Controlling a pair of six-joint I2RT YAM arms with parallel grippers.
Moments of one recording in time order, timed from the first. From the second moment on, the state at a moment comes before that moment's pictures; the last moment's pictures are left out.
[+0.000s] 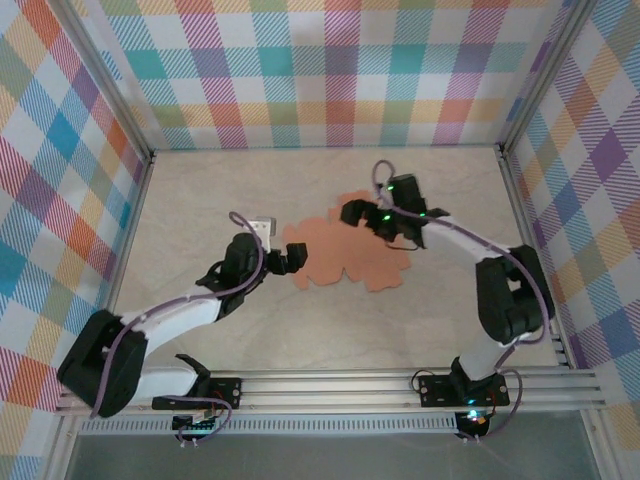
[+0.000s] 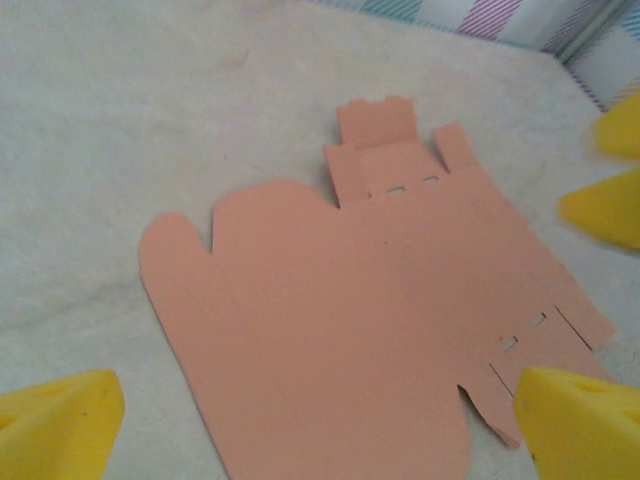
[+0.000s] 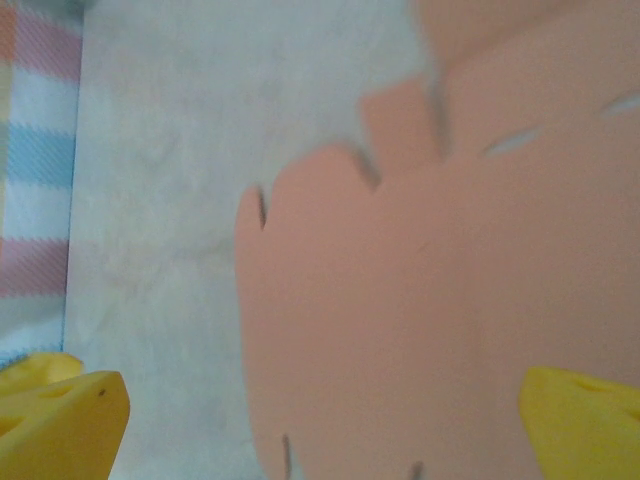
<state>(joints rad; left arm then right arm) -0.55 1.31 0.57 0.26 -0.04 -0.46 0.34 1.65 1.09 -0.20 -0.43 0.62</state>
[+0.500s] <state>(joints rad) -0.64 1.83 0.97 0.22 0.14 -0.79 0.05 1.90 1.23 -0.43 -0.61 0.45</state>
